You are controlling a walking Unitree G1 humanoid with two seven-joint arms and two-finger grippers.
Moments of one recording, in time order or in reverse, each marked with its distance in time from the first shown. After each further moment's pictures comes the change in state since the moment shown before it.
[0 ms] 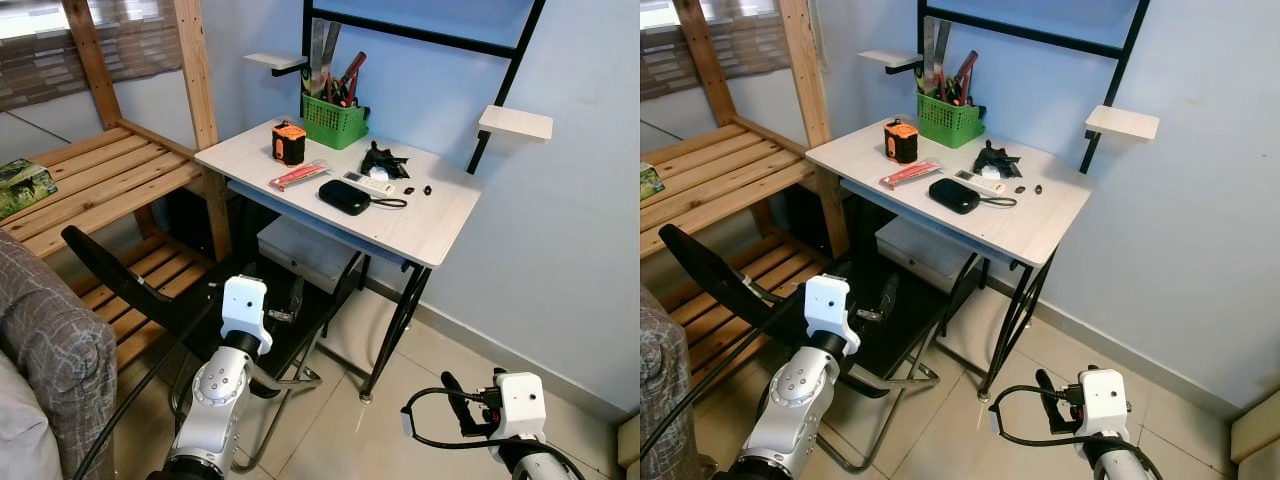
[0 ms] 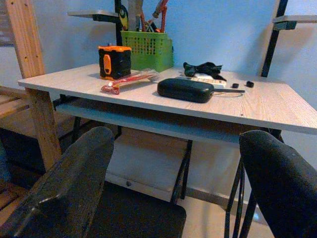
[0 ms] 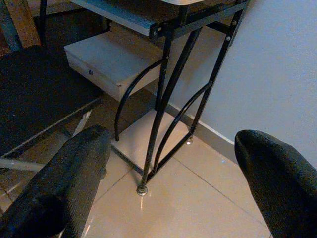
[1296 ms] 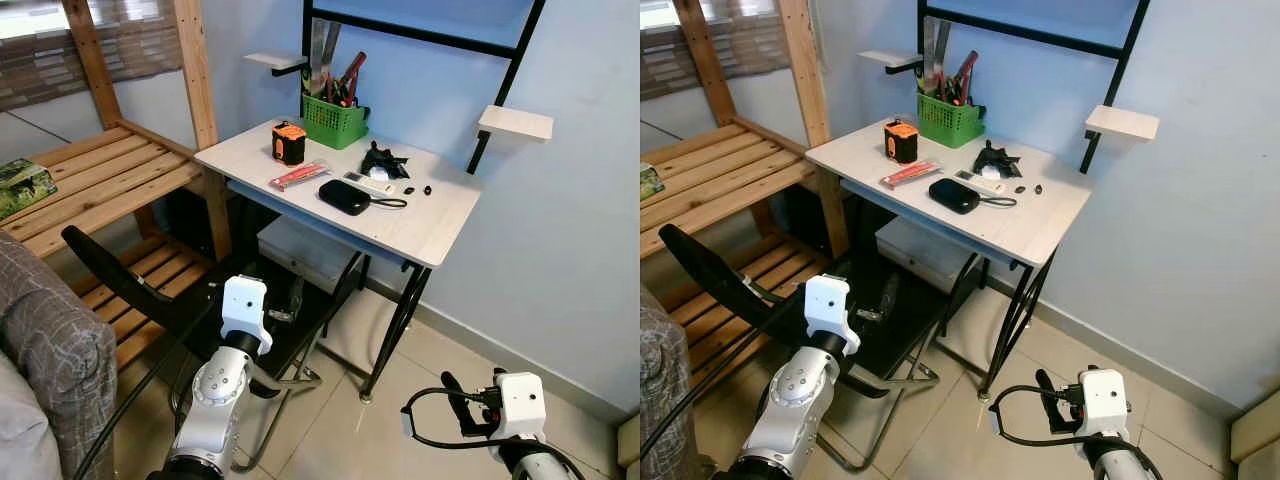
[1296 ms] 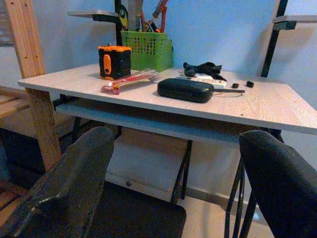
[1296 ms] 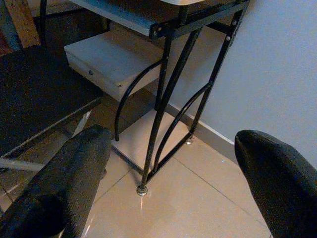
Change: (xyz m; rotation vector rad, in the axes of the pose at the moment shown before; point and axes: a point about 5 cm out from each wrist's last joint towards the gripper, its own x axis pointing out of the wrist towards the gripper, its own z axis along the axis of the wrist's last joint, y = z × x) left arm 0.000 0.000 0.000 0.000 0.000 0.000; right arm 0.000 0.000 0.000 0.000 0.000 0.000
